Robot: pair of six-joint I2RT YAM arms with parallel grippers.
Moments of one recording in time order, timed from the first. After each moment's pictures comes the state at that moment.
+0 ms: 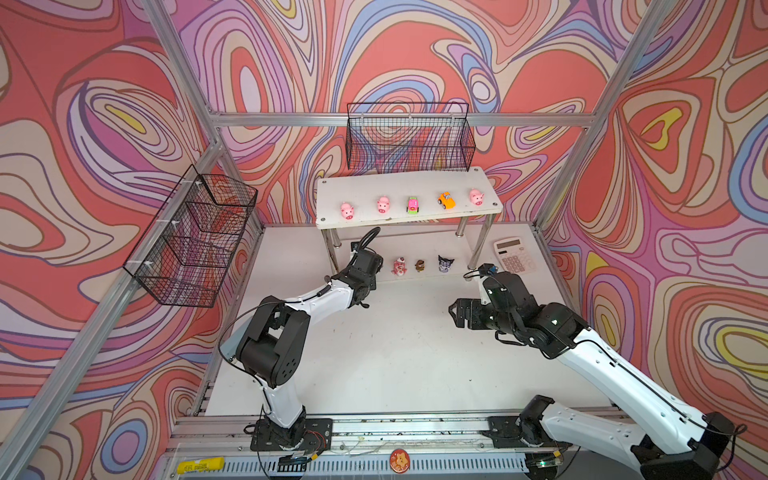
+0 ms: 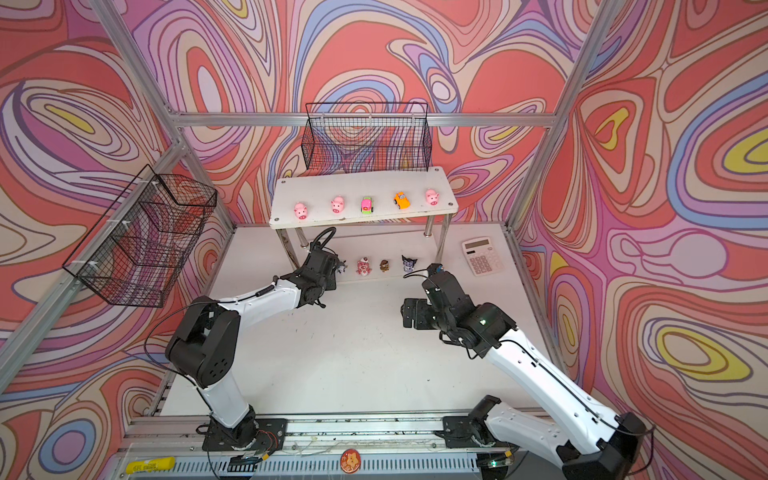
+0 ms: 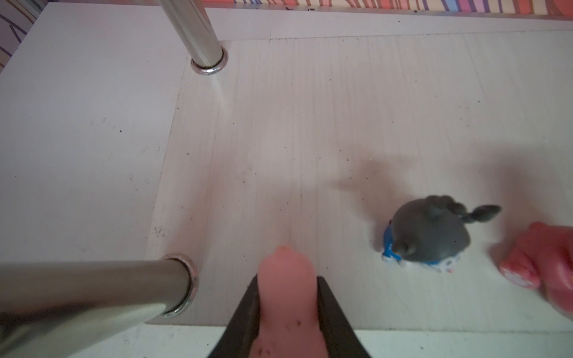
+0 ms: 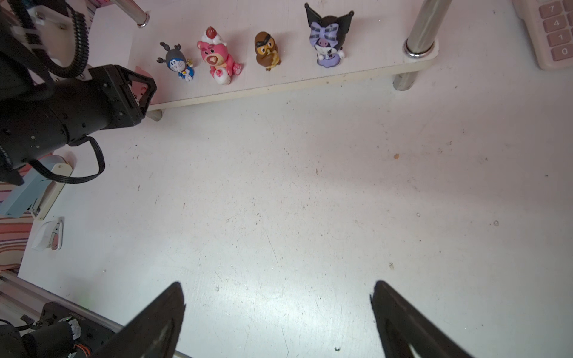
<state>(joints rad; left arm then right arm) -0.49 1.78 1.14 -0.20 -0.44 -0.45 0.64 1.03 1.05 -0.86 0.09 0.53</state>
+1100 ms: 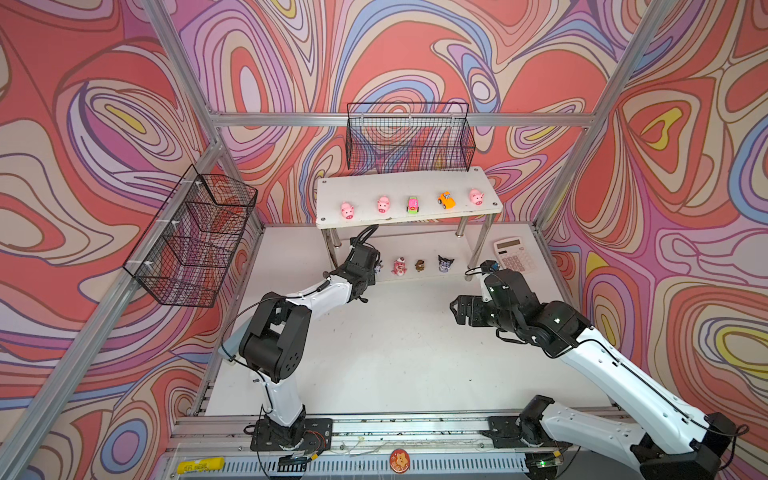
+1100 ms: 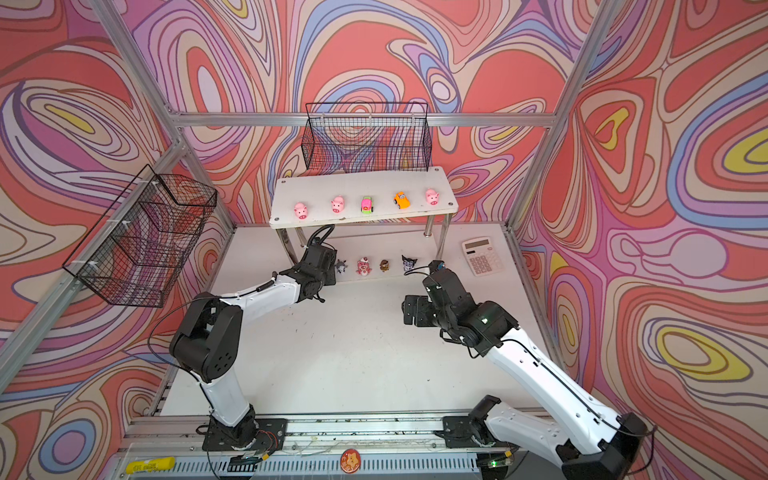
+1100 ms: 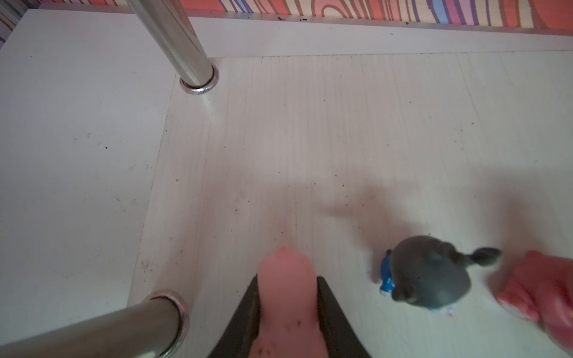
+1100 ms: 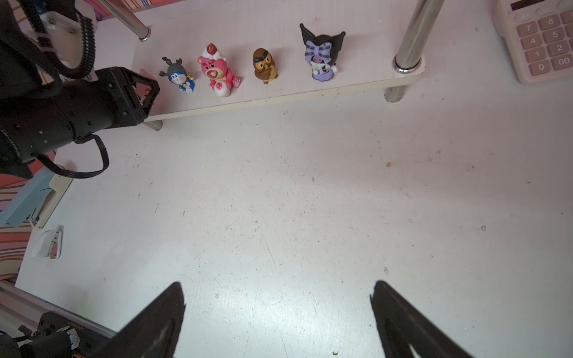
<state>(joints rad) -0.46 1.81 1.18 -0.18 -0.40 -0.42 0.64 1.03 1.08 -0.87 0.12 0.53</state>
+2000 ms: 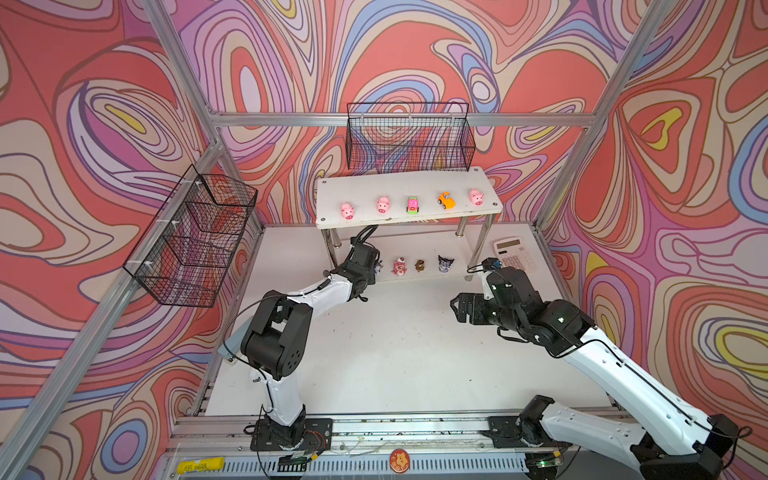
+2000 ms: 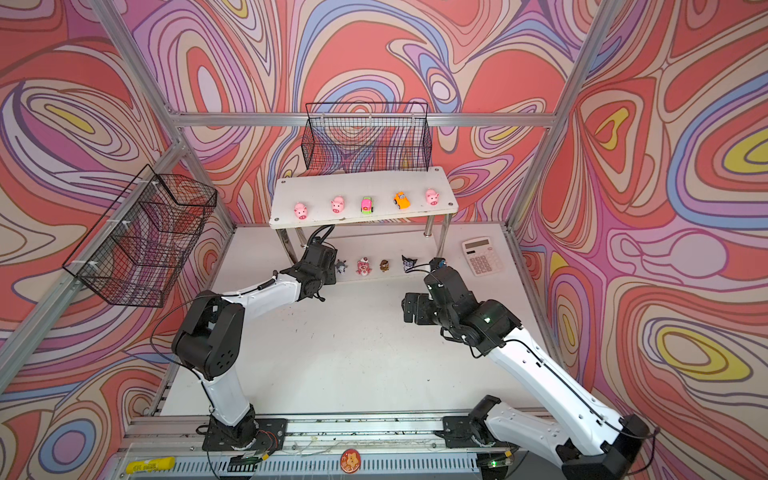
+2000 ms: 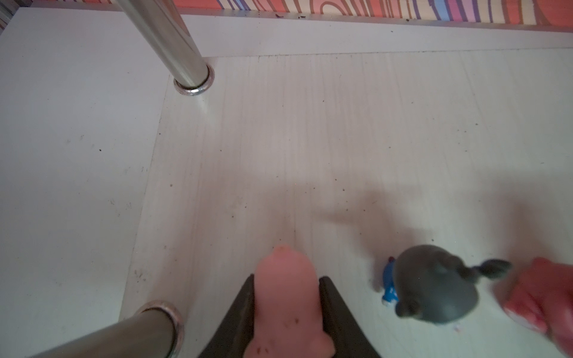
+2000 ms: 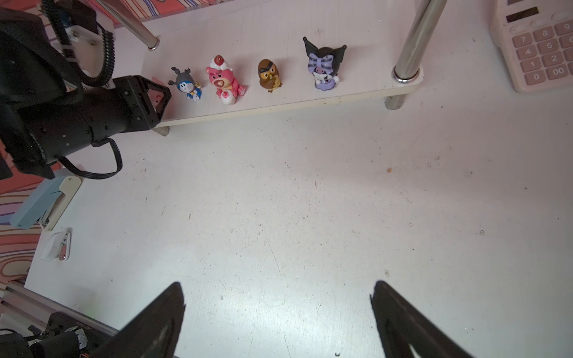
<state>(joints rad) -0.45 1.83 1.20 -0.18 -0.38 -0.41 0.64 1.03 1.11 -0.88 0.12 0.53</state>
